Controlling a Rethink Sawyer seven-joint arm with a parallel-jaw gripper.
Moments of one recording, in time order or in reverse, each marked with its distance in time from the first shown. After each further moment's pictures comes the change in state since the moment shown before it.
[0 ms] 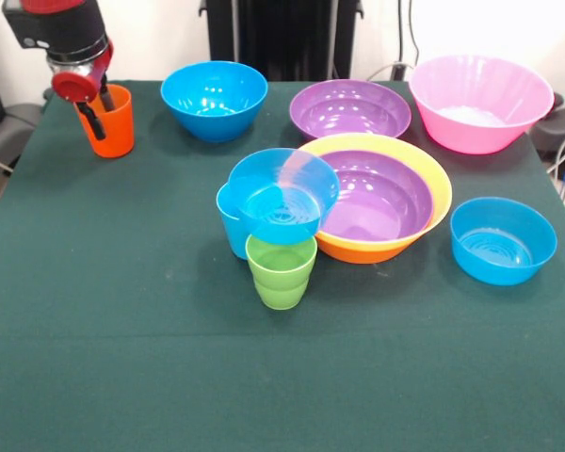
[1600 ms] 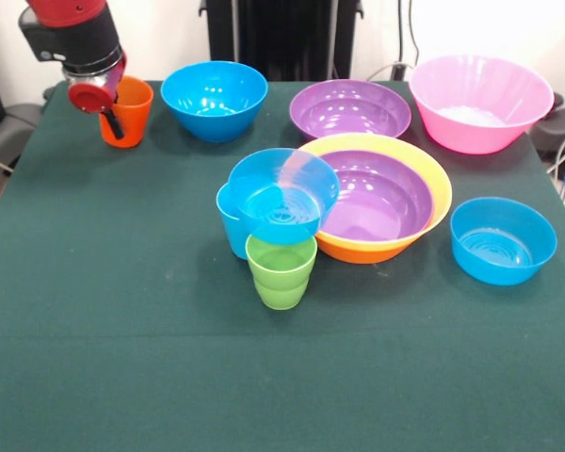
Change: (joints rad) arm 0.003 0.041 0.000 0.000 -0.014 -0.017 0.000
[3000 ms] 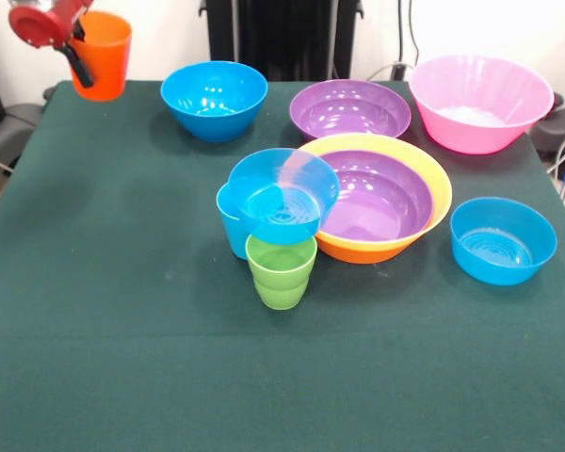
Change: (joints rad) arm 0.050 -0.244 0.083 -0.034 0.382 0.193 0.002
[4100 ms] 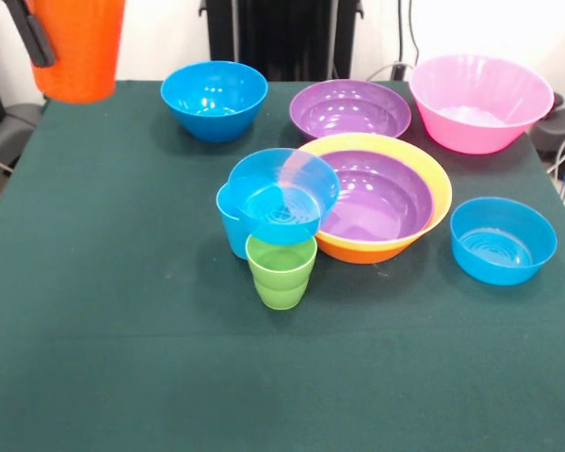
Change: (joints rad) arm 0.276 -0.035 -0.072 -0.361 0.294 0.015 0.062
